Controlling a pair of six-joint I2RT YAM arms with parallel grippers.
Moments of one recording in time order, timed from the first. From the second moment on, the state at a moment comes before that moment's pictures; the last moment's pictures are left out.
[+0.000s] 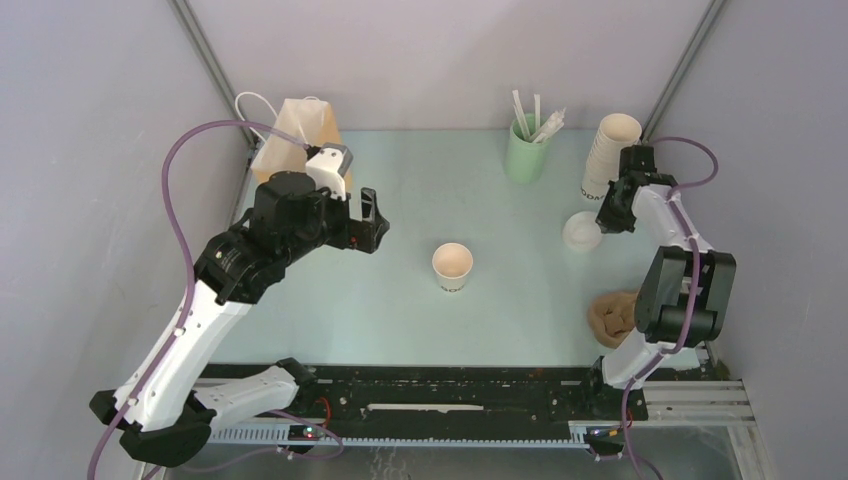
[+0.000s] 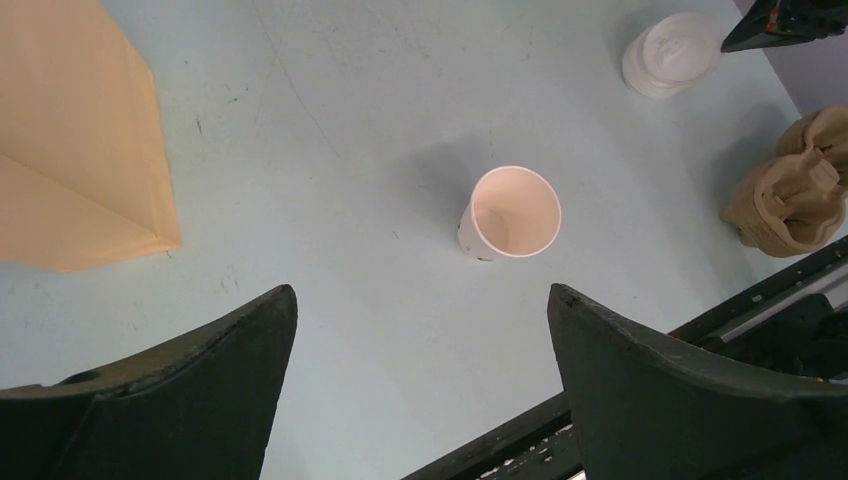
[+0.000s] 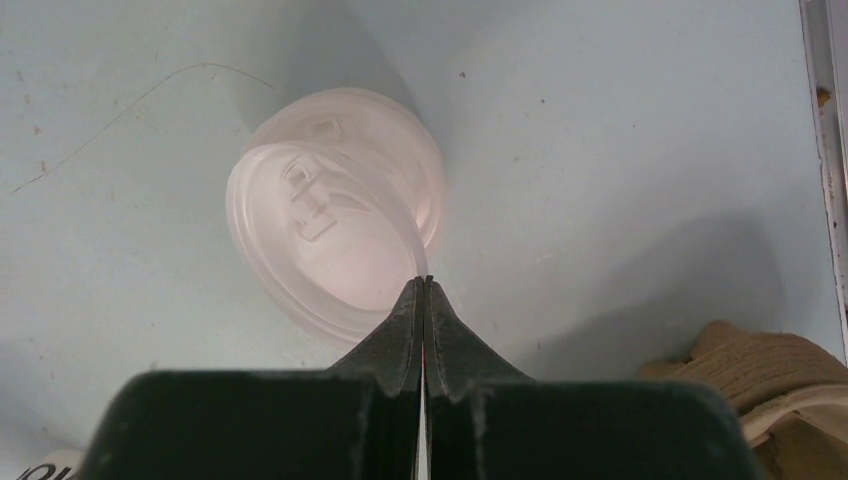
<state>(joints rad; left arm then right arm) -0.64 1.01 1.42 -0.88 -0.11 -0.25 -0.15 1.68 1.30 -0.73 0.11 0.29</state>
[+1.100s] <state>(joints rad) -0.72 1.45 1.58 -0.87 0.17 -0.60 0.62 1.29 1.39 -0.79 -0.11 0.45</state>
